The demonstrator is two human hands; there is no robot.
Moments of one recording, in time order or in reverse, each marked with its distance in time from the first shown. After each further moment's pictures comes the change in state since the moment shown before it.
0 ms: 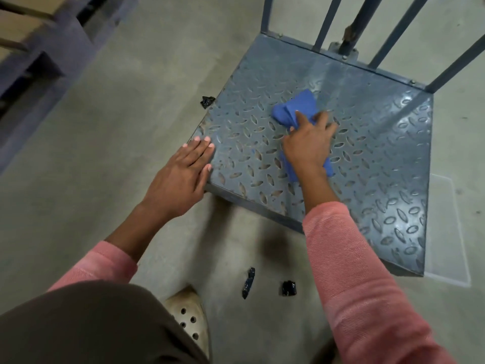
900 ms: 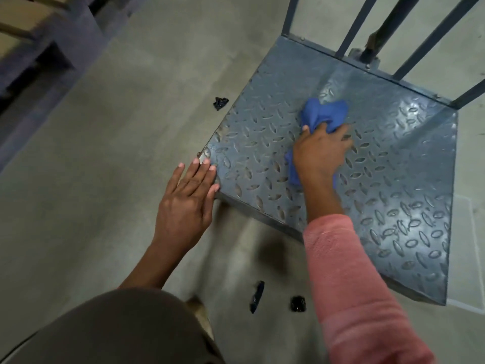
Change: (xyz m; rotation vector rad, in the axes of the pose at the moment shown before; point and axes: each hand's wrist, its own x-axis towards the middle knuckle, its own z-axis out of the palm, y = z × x) left_hand -0.040 0.012 0.020 0.062 0.364 -0.123; right_hand 0.009 -0.029 0.015 -0.154 0.011 0.214
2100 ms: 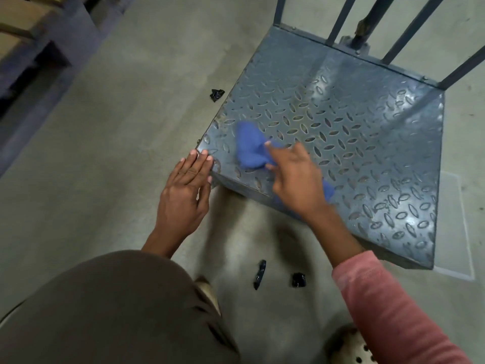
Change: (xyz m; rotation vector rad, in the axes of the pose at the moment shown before) left_hand -0.012 -0.008 -0.007 -0.164 -0.073 -0.038; right_hand -0.093 0.046 -0.028 0.195 -0.090 -0.784
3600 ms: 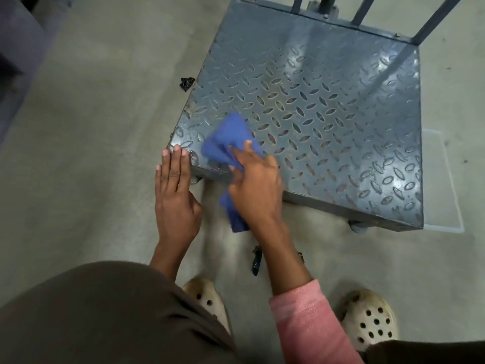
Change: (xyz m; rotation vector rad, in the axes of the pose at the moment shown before) left_hand -0.018 0.022 0.015 0.028 -0.049 -0.124; right_hand -0.029 -0.076 0.008 0.237 0.029 0.468
